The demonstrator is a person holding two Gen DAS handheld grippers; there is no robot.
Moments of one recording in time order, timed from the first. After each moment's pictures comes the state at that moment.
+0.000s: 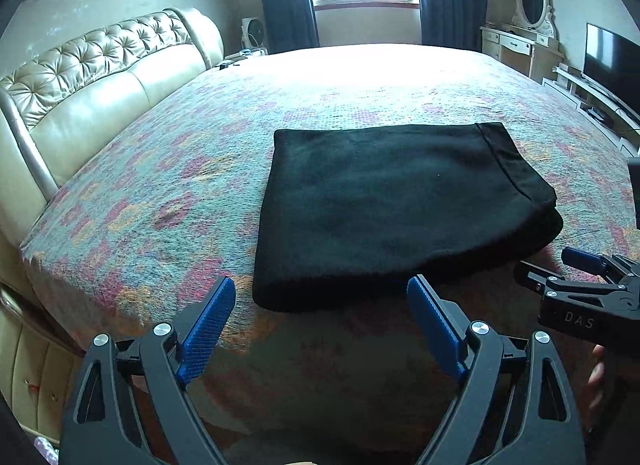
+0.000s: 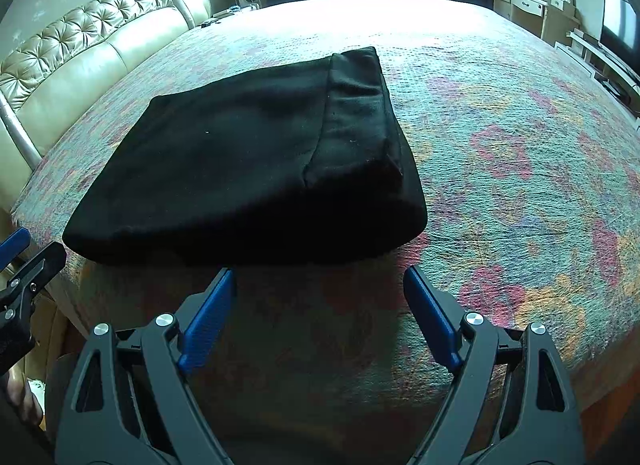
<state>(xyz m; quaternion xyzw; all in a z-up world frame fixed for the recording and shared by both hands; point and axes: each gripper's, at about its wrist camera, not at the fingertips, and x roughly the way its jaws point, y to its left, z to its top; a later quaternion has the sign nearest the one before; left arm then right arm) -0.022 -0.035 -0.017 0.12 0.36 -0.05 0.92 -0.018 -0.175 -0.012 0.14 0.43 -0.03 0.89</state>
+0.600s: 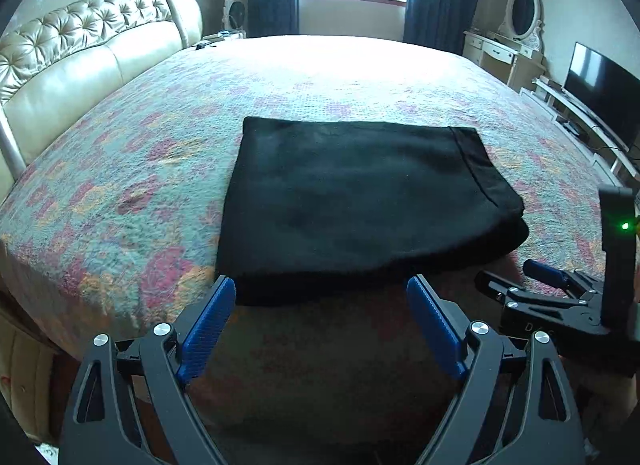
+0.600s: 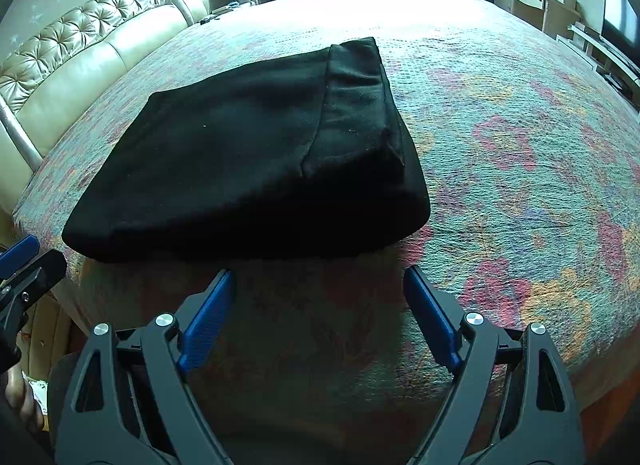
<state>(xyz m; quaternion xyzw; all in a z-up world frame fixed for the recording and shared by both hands) -0.015 -0.037 -0.012 0.07 0.39 -0.12 0.91 -0.016 -0.175 -0.017 0.15 0.44 -0.02 0.89</state>
